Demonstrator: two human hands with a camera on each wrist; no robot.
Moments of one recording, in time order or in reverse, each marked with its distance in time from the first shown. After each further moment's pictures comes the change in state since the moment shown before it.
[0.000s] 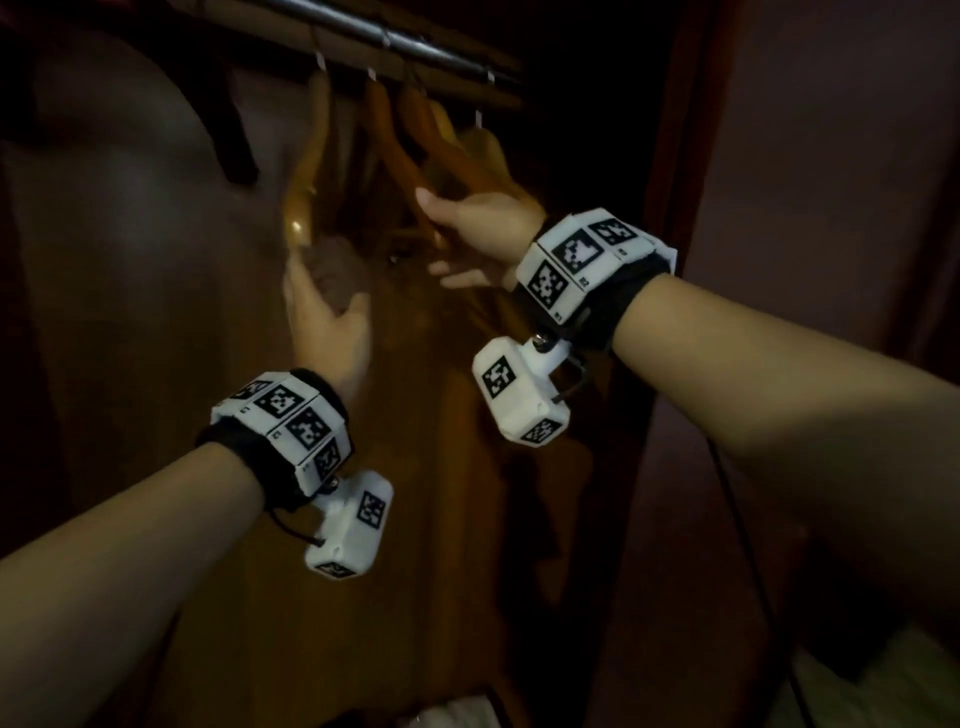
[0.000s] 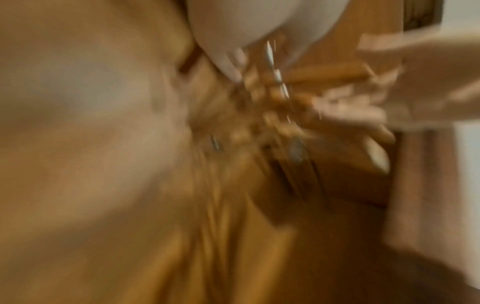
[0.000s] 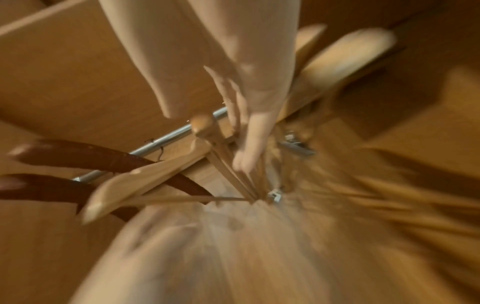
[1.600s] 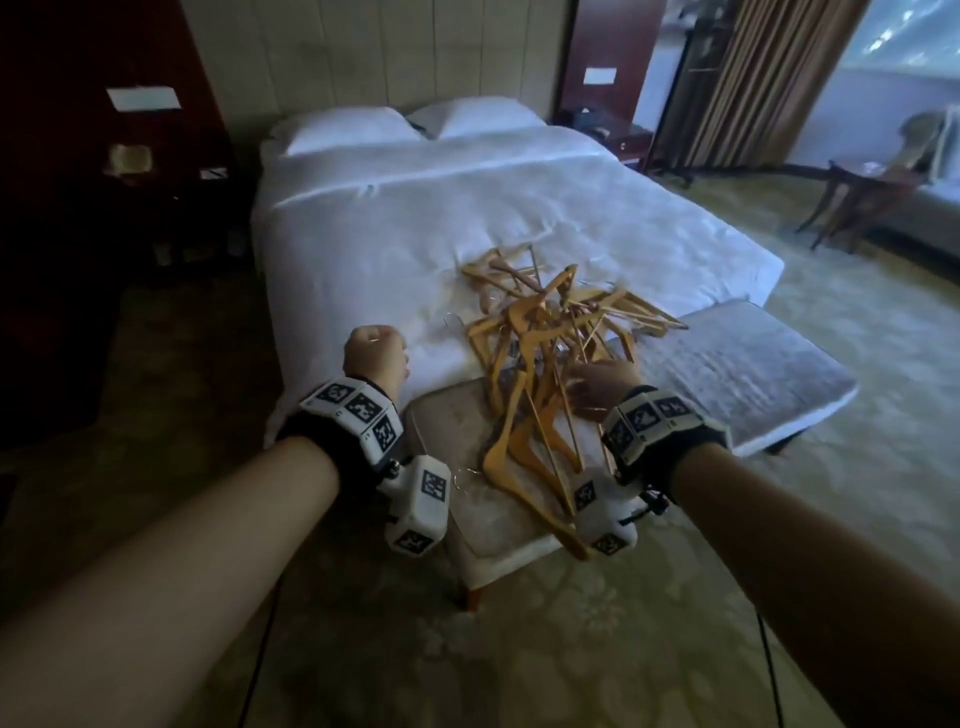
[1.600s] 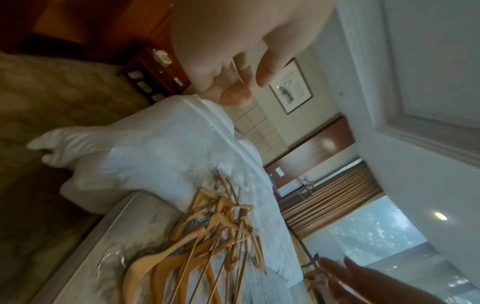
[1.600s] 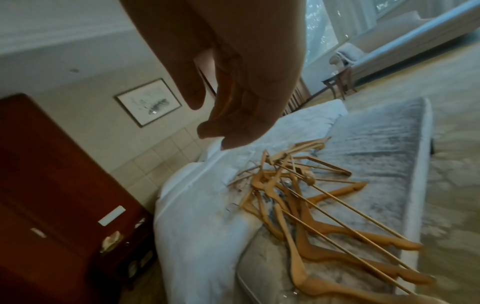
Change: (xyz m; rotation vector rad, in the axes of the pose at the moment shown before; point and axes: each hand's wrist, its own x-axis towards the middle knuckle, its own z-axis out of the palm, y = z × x) left_hand -1.086 0.373 0.562 -0.224 -1.603 -0.793; right_hand -1.031 0.426 -0.683 0.321 1.796 1.170
